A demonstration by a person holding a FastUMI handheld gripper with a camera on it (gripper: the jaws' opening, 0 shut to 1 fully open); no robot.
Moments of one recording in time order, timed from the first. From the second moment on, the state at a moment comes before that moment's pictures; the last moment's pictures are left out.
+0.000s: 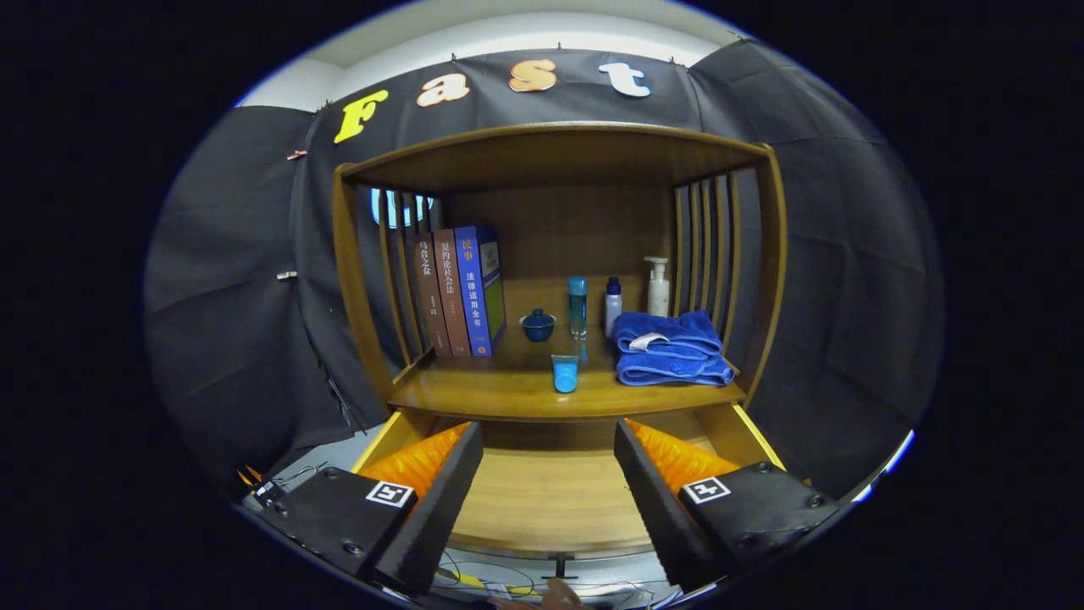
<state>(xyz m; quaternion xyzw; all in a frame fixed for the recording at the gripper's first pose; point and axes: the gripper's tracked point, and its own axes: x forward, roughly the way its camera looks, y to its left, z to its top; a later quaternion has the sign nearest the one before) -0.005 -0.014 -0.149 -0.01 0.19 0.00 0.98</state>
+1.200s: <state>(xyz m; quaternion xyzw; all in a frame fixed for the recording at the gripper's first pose) -0.073 -0.030 -0.314 0.01 0.24 -0.04 0.97</state>
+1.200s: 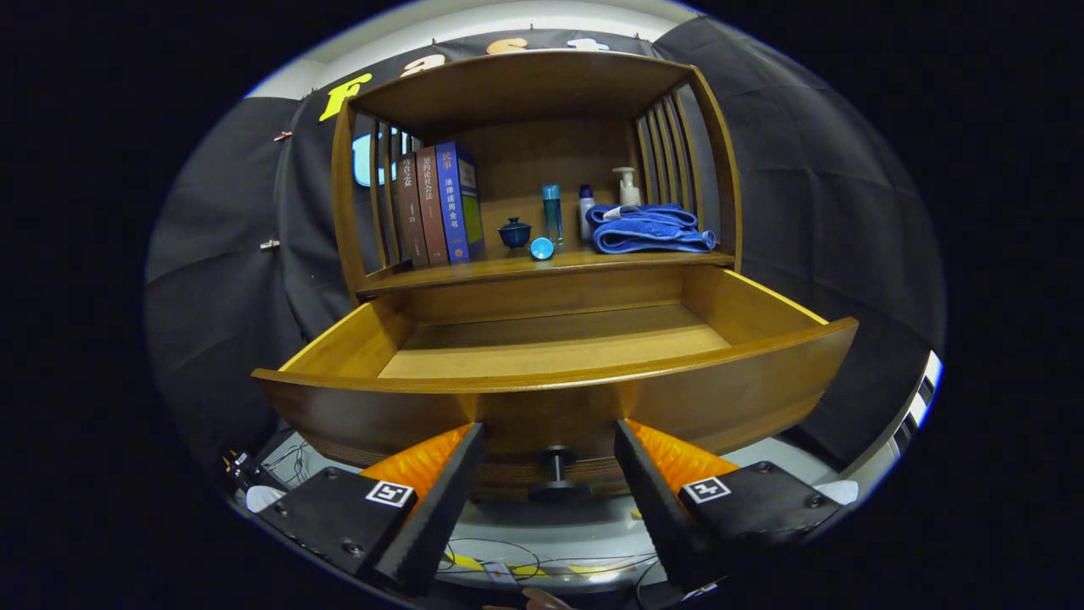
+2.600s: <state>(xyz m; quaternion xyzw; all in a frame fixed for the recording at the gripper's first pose) 0.105 -0.041 -0.338 0.01 0.23 -0.04 0.97</state>
